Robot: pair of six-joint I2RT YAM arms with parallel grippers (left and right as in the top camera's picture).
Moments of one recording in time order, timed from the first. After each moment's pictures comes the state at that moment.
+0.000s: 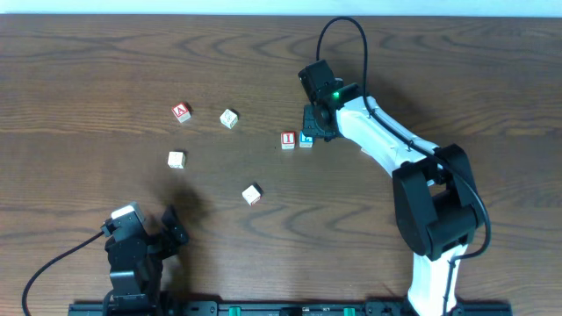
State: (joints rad) left arm 0.04 0.01 0.16 -0.72 -0.11 -0.35; right arm 0.45 2.07 1.51 -0.72 0.15 0.53
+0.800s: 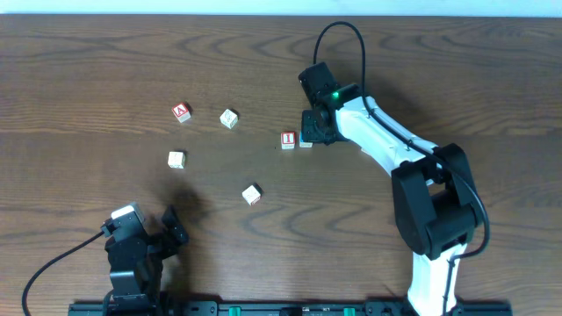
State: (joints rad) left arm 0.04 0.01 0.16 -0.72 -0.11 -0.35; right arm 0.46 2.08 1.51 -0.76 0.08 0.49
